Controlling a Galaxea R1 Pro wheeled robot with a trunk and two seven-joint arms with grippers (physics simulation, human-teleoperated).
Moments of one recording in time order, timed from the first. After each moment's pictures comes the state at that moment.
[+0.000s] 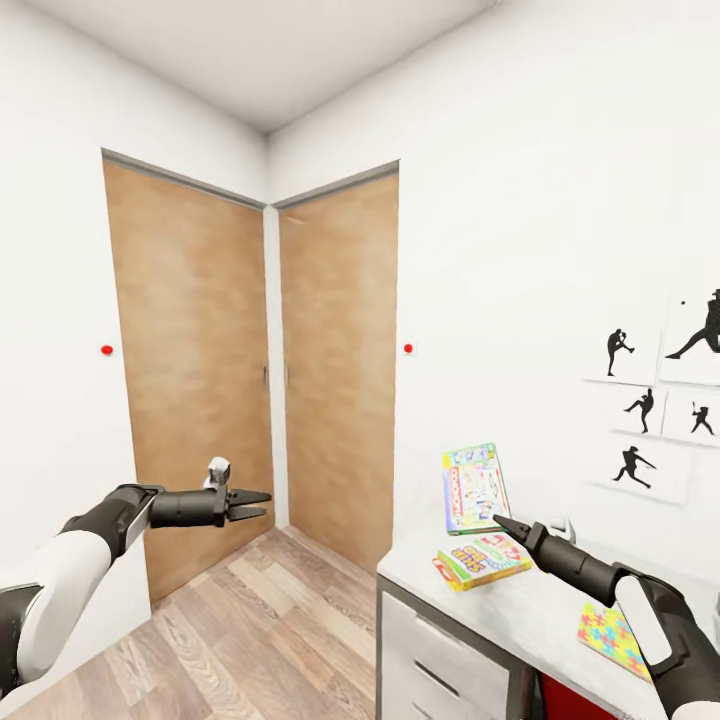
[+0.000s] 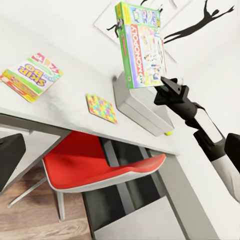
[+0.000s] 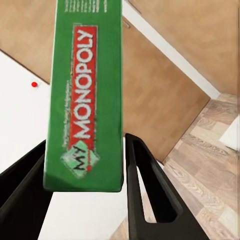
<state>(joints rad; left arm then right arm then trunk) -0.98 0.26 0.13 -0.22 -0.14 0.65 -1.52 -0.44 -0.22 -0.34 -0.90 -0.54 0.74 0.77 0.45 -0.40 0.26</state>
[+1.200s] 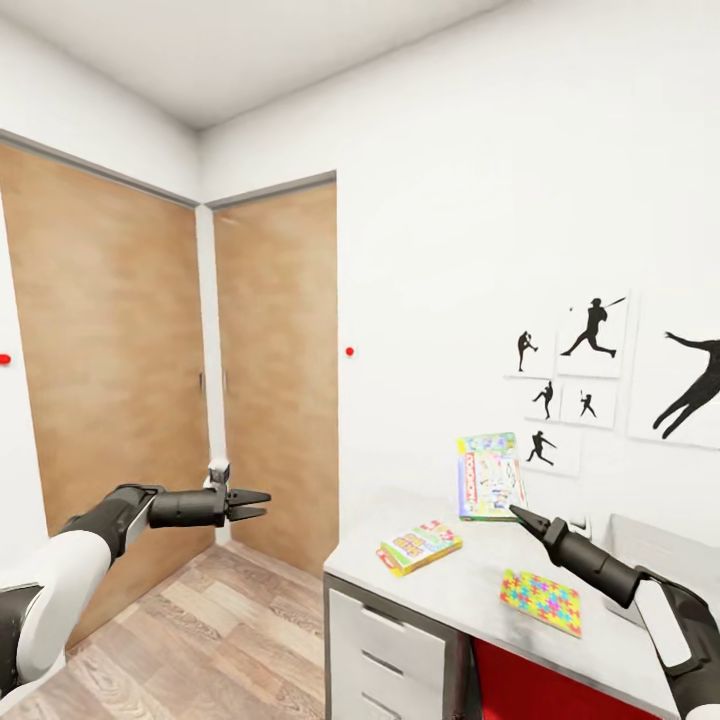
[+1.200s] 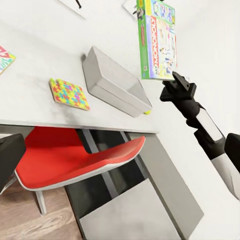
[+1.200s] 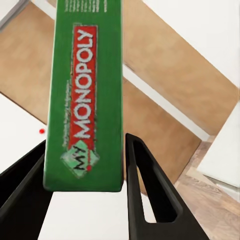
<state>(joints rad) -0.98 0.26 0.13 -0.22 -0.14 0.65 -1.52 -0.44 -0.24 -0.42 -0.89 -0.55 0.74 0.88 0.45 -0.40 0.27</state>
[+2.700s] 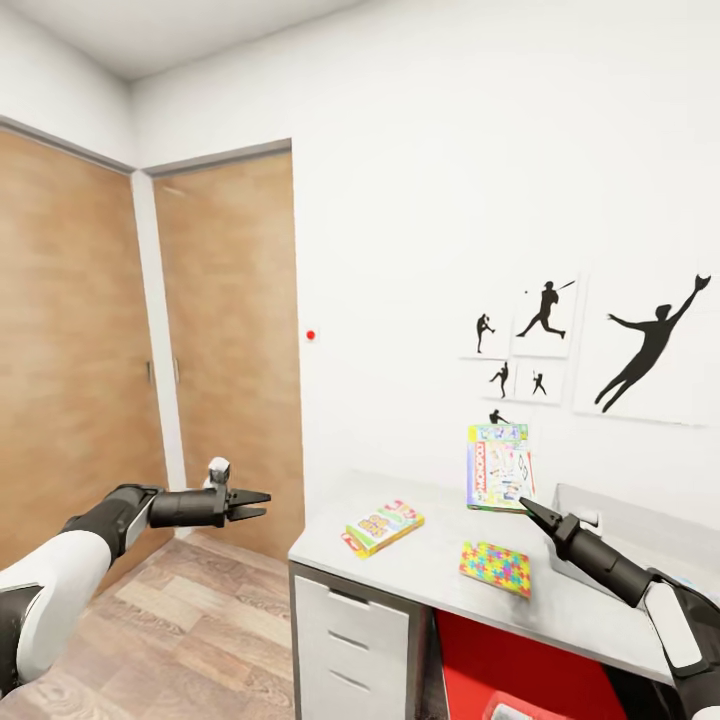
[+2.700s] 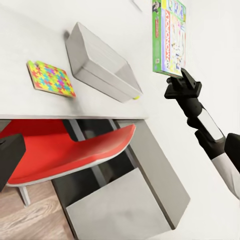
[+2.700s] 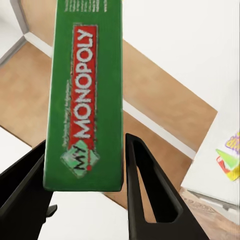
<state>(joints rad) -0.98 0.26 0.13 -0.22 -0.14 0.65 -1.52 -0.44 -0.24 -0.47 -0.89 -0.57 0.74 0.93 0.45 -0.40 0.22</state>
